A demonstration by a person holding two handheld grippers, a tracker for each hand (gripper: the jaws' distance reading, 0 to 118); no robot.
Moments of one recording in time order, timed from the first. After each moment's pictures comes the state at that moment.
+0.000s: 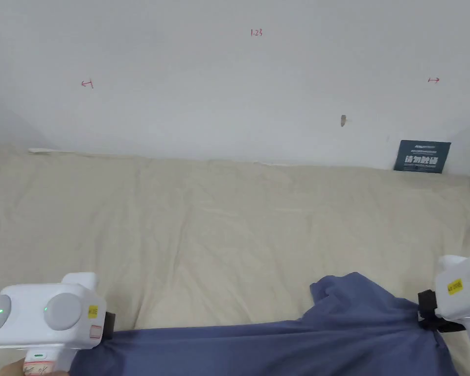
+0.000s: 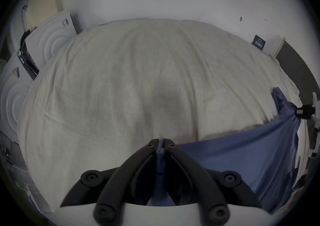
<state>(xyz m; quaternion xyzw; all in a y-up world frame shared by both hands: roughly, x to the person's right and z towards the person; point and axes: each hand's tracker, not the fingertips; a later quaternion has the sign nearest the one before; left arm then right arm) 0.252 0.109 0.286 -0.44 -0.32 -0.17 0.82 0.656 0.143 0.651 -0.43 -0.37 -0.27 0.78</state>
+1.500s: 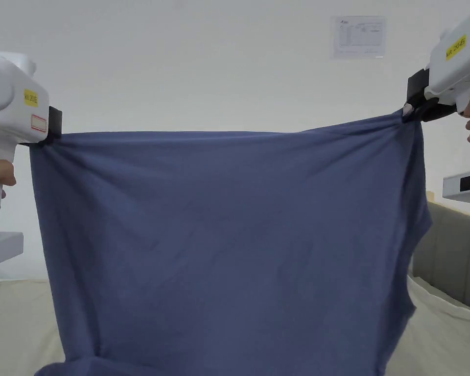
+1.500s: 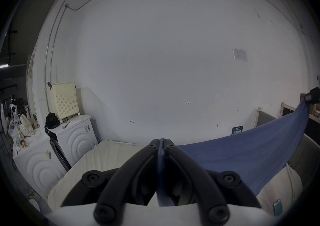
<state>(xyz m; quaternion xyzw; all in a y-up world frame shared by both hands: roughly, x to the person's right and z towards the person) 0.257 0.571 0.352 0.05 -0.44 -0.13 0.89 0.602 0.609 0.763 -0.10 -0.44 -0.15 0.88</state>
